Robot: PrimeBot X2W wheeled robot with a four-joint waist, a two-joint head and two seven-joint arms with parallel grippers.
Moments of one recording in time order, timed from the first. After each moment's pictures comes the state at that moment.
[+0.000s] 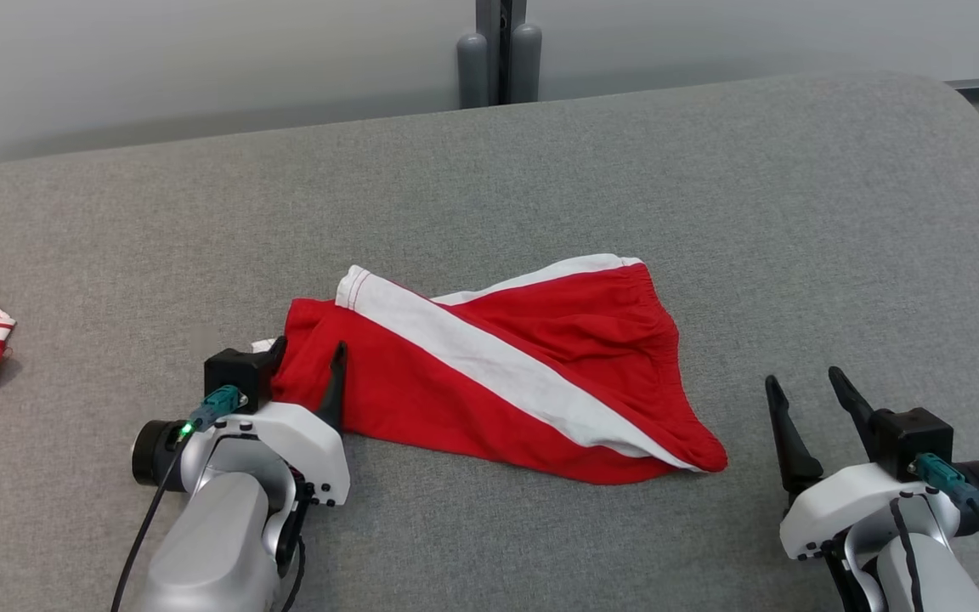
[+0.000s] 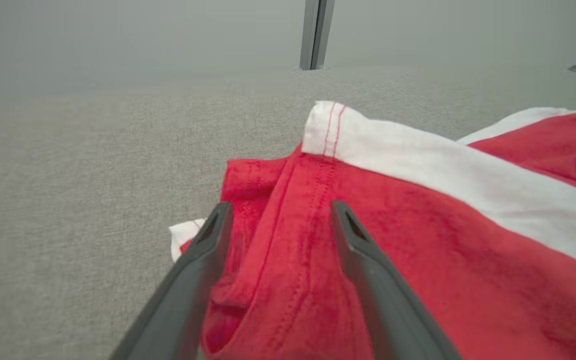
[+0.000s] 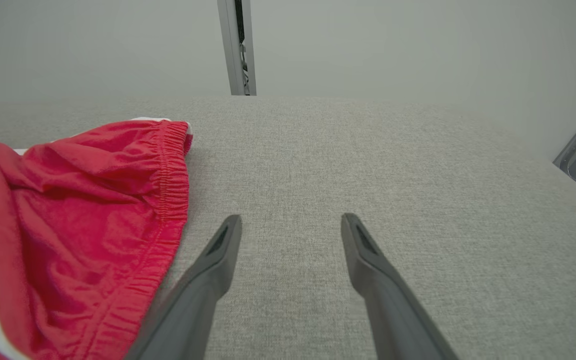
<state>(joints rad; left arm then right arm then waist) -0.56 0.05 -0.29 0.95 -0.30 -0.02 -0.26 -0.28 -0.07 0.05 0.58 0.08 0.13 -0.26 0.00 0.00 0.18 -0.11</state>
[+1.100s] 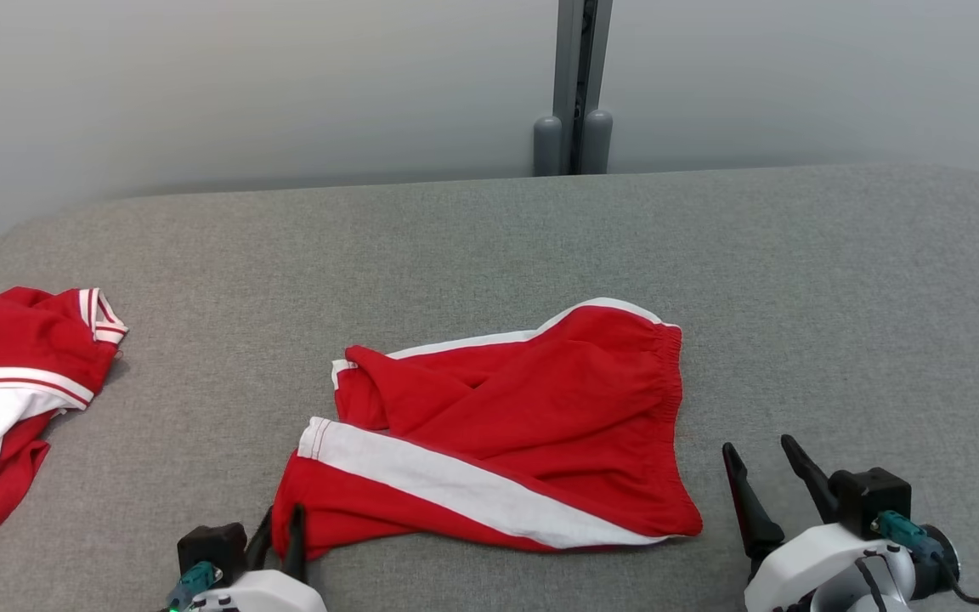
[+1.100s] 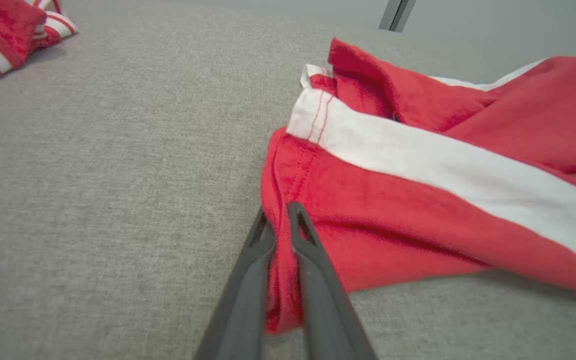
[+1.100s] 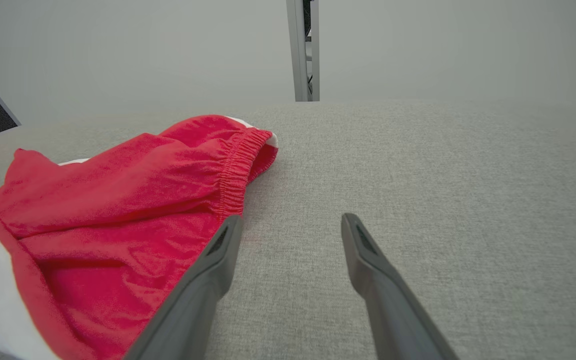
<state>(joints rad) -0.19 0.05 -0.21 0.78 -0.36 0.03 -0.26 -0.19 -0.05 0.13 0.59 0.18 0.13 -0.26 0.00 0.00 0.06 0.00</state>
